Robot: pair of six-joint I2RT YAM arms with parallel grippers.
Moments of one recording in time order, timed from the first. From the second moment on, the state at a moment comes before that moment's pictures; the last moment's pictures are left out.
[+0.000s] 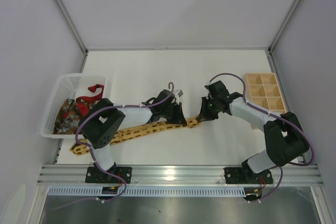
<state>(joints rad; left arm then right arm) -0.76 1.79 0.89 0.10 0.37 -0.67 0.48 1.50 0.90 -0.47 -0.27 0.54</state>
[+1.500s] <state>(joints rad) -0.76 1.75 1.01 -0.17 0.11 -0.65 0.63 1.72 1.03 -0.37 -0.28 0.60</state>
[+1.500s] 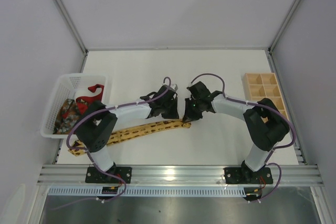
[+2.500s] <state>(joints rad) -0.74 1.71 0.92 -0.19 0.07 -0.65 0.69 1.81 1.10 -0.37 -0.32 0.54</state>
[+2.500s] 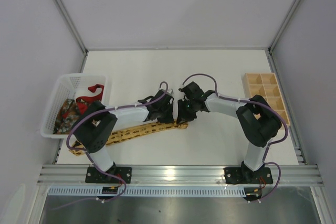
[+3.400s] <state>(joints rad) -0.67 1.65 0.84 -0.11 0.19 -0.68 0.57 1.79 0.86 0.02 -0.63 0.70</state>
